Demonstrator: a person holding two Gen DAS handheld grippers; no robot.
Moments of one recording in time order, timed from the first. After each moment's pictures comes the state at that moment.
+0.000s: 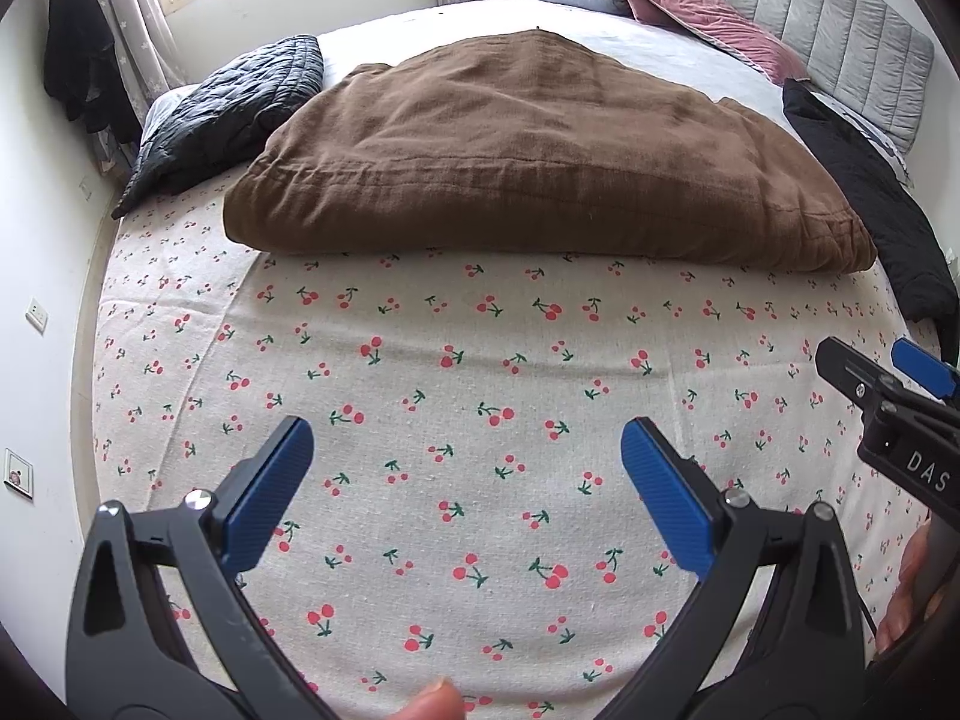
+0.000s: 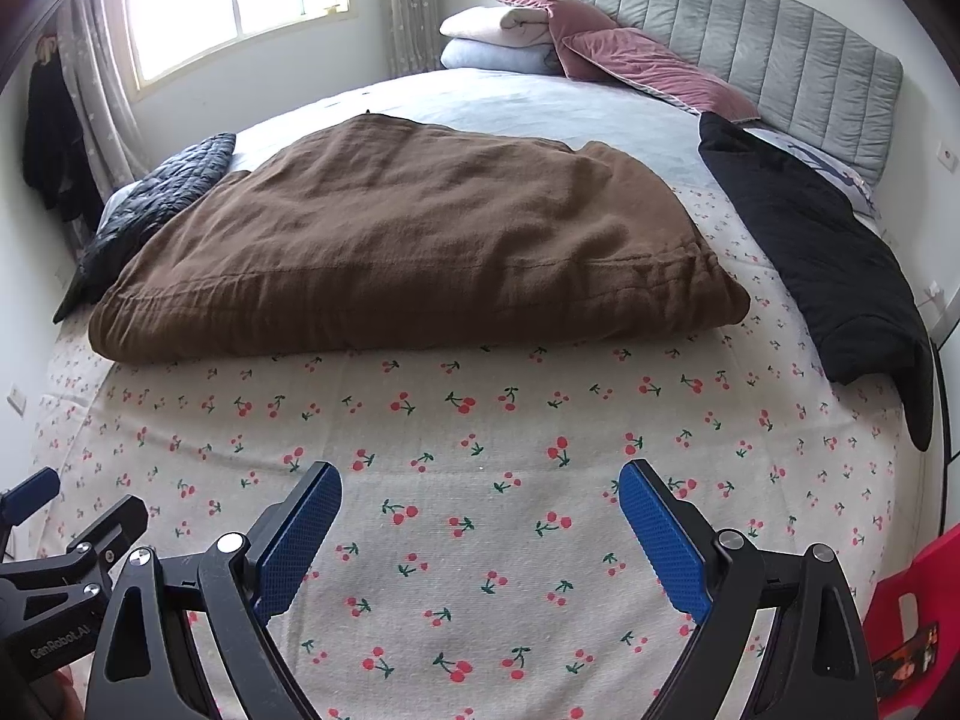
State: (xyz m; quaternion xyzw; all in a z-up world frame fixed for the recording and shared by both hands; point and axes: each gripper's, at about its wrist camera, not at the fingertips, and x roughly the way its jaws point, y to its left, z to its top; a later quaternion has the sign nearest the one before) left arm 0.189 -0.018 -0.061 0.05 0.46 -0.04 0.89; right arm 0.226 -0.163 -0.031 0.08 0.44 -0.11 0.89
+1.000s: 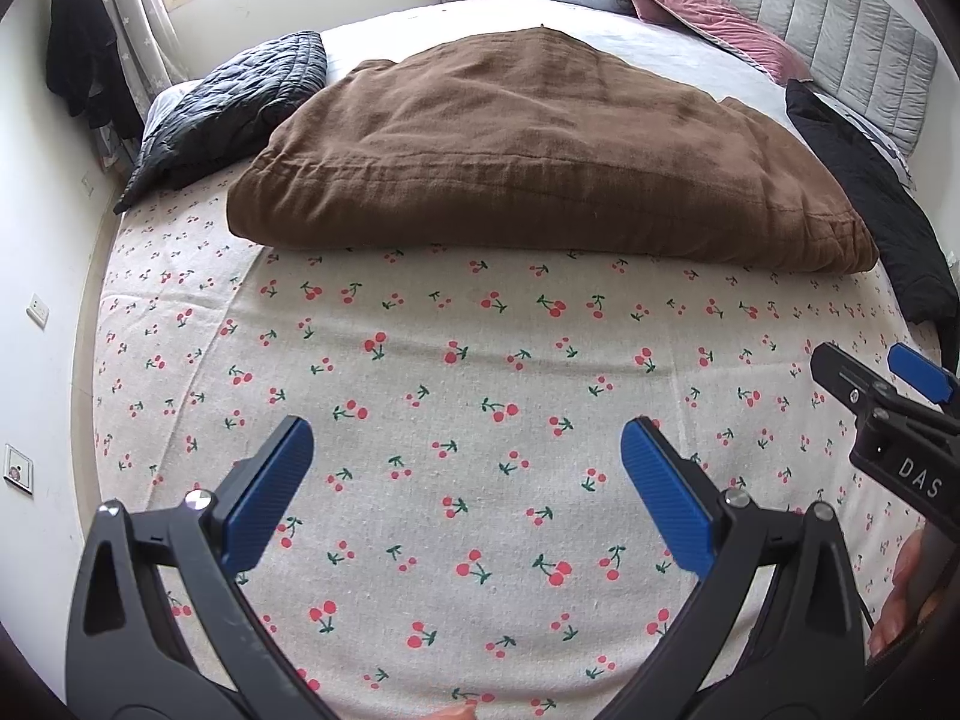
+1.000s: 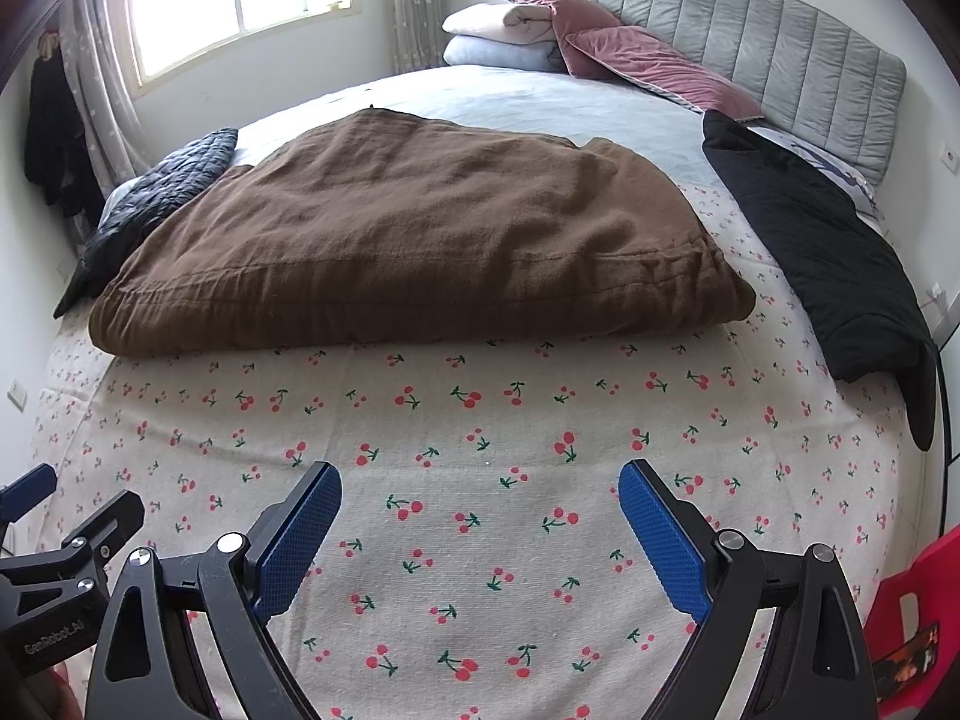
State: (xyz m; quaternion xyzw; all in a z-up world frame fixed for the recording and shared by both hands) left arm 0.188 -0.017 -0.060 0.05 0.47 -0.04 0.88; right arm 0.226 -0.163 -0.035 0.08 0.44 -0.11 0.89
